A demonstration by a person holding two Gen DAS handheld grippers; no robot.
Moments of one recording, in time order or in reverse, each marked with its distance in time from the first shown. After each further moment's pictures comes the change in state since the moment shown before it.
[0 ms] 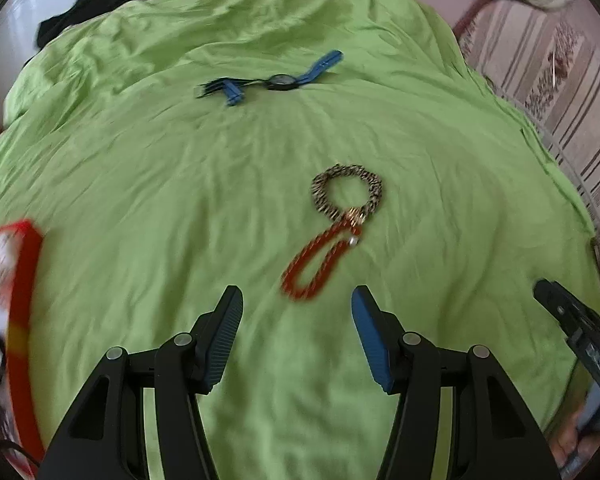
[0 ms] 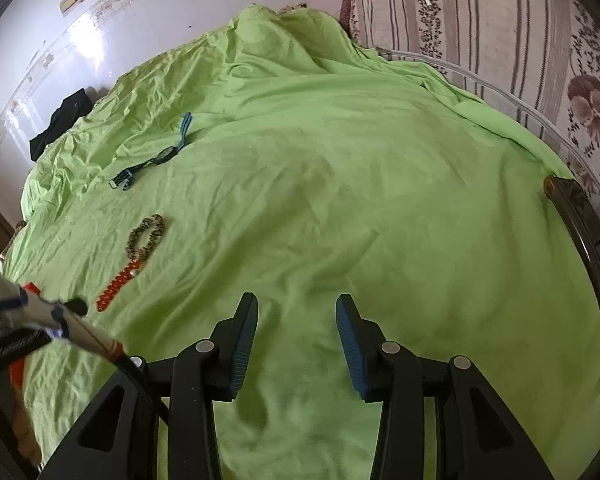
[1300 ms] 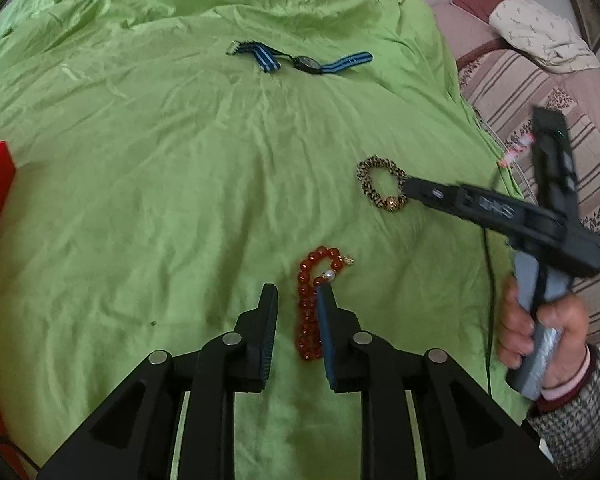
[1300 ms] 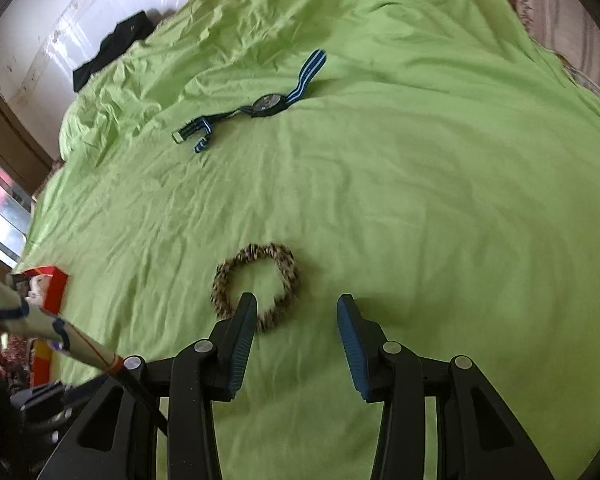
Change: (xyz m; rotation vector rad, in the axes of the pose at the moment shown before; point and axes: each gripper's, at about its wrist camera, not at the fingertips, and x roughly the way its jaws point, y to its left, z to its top) left arm 0.004 0.088 -0.027 -0.170 0.037 -0.278; right arm 0.123 0.137 0.071 -0.212 0.225 0.204
